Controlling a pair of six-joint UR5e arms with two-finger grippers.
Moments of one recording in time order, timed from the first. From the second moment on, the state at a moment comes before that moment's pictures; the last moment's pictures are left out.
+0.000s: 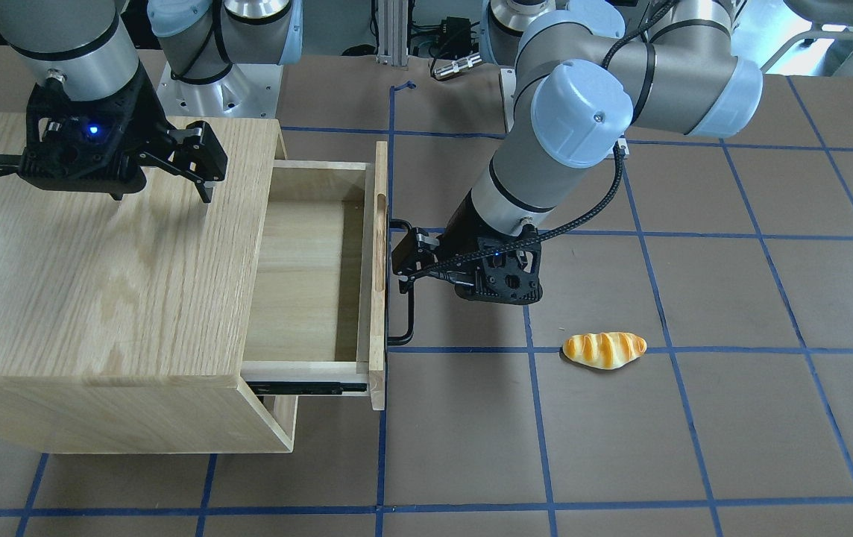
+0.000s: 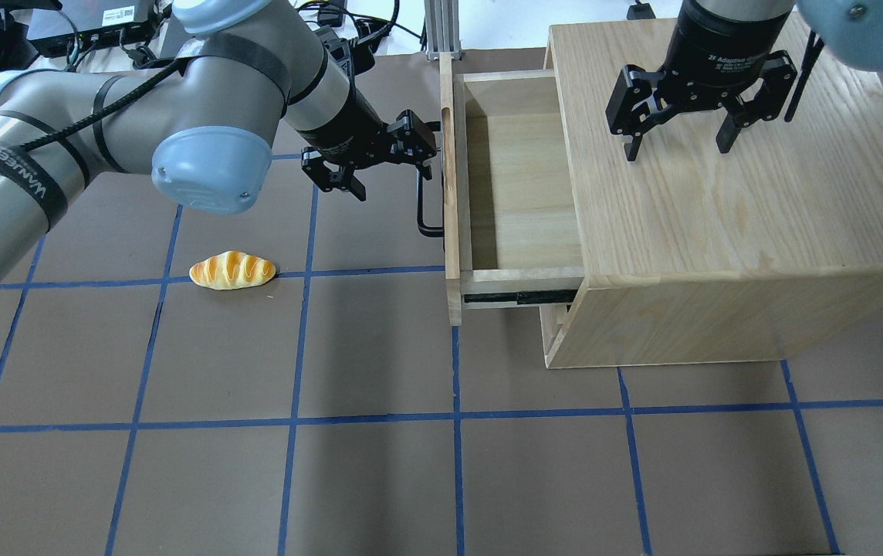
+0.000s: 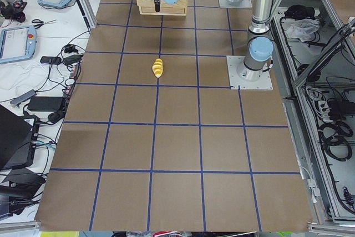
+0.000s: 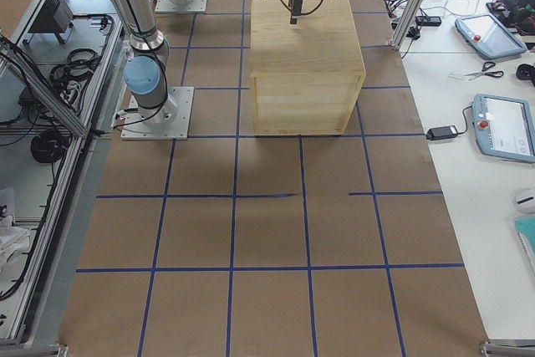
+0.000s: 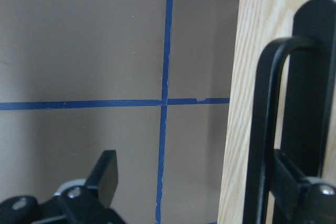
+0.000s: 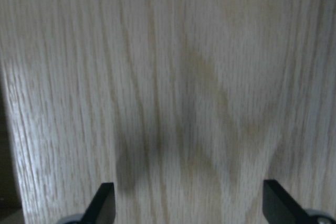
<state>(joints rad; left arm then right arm) -1.73 -1.81 -1.62 -1.16 1.26 -0.26 1.60 -1.49 1.43 -1.47 -1.61 0.02</state>
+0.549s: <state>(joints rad) -1.68 -1.79 -1.63 -1.23 1.26 -0.20 1.60 -1.49 1.43 -1.47 -1.61 0.02</state>
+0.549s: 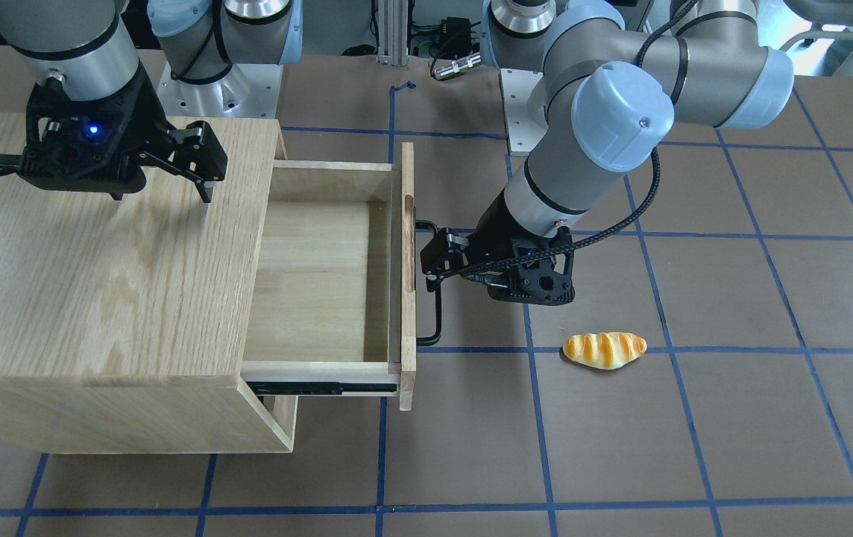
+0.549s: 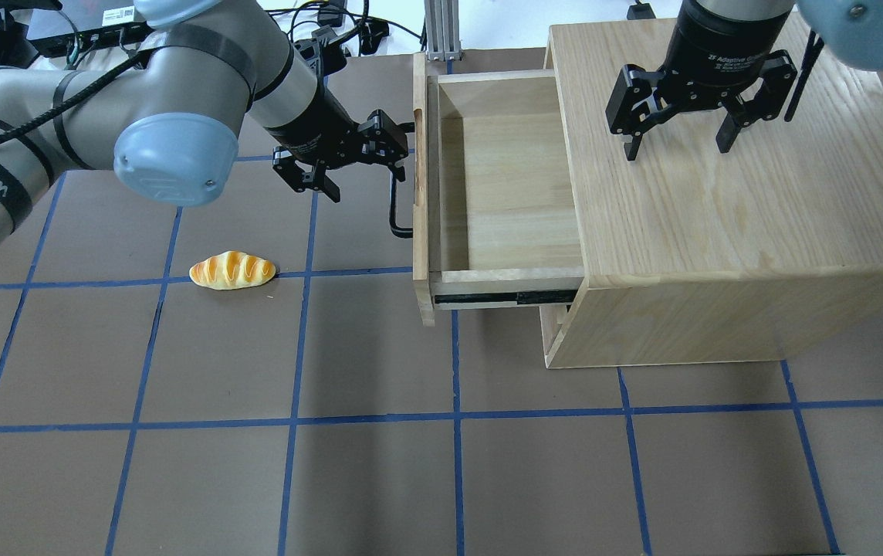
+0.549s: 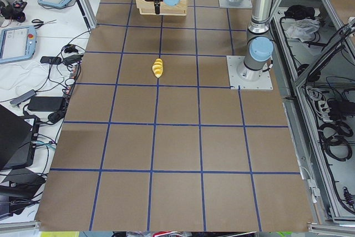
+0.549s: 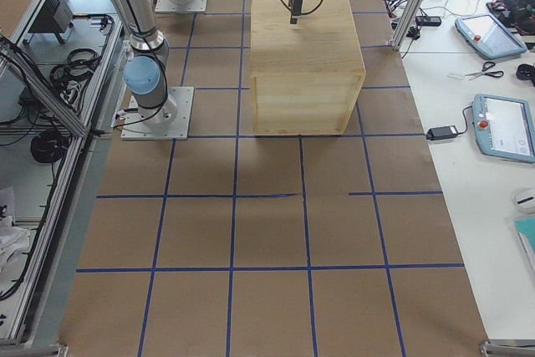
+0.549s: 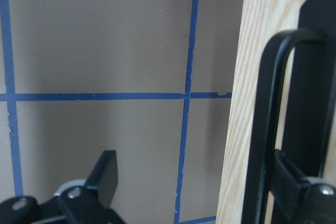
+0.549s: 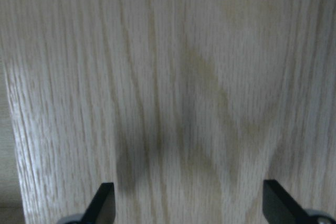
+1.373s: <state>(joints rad) -1.63 -1.73 -1.59 -1.39 1.31 -0.14 1.60 -1.49 1.43 -1.47 -1.61 0.02</state>
